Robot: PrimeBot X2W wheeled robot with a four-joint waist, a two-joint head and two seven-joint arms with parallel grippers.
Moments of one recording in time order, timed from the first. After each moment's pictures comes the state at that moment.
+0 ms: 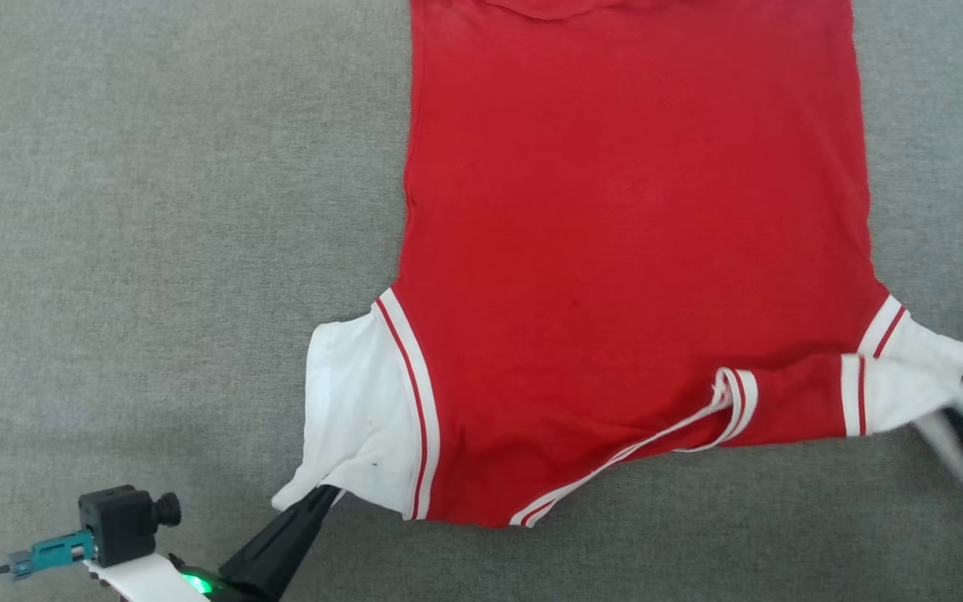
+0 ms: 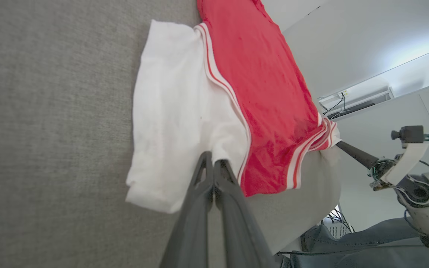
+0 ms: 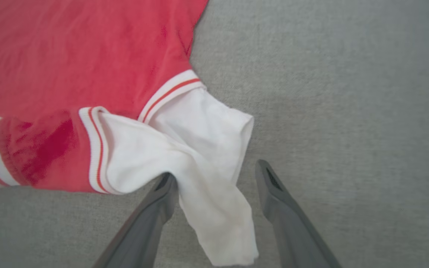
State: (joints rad) left arm -0.12 0.80 -0.79 -0.11 -1.34 -0.13 -0.26; right arm 0.11 -0.47 -0.14 -0.17 0.62 0.13 0.44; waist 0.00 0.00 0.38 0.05
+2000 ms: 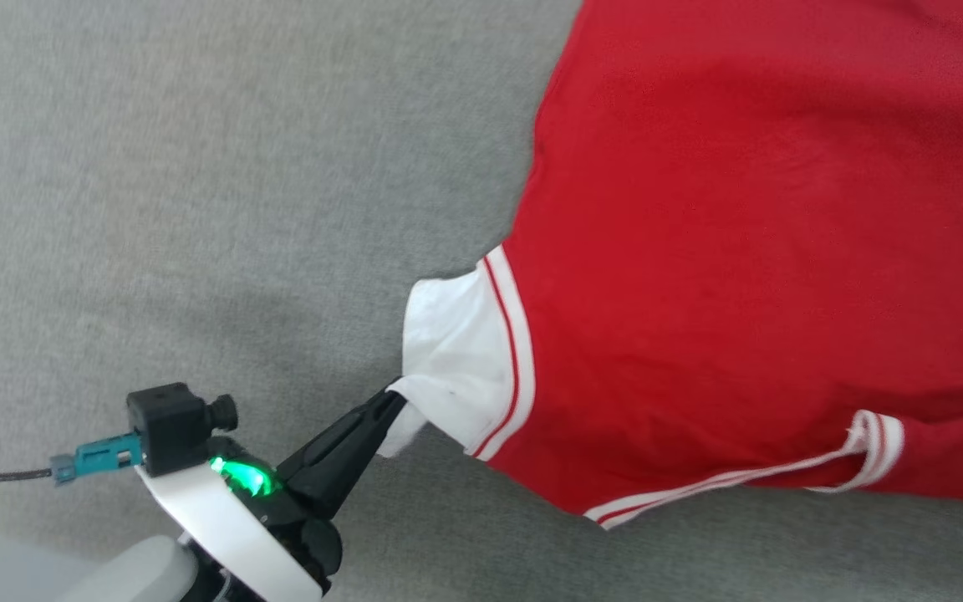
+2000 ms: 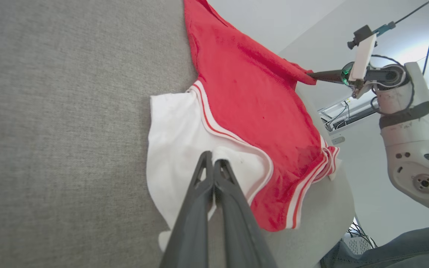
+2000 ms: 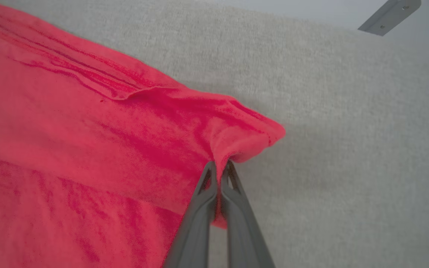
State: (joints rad) left arm -0.37 0.75 -0.89 -0.16 -1.27 -0.13 -0.26; right arm -0.78 -0.55 -0.19 0.14 0.39 0.13 1.12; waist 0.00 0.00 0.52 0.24
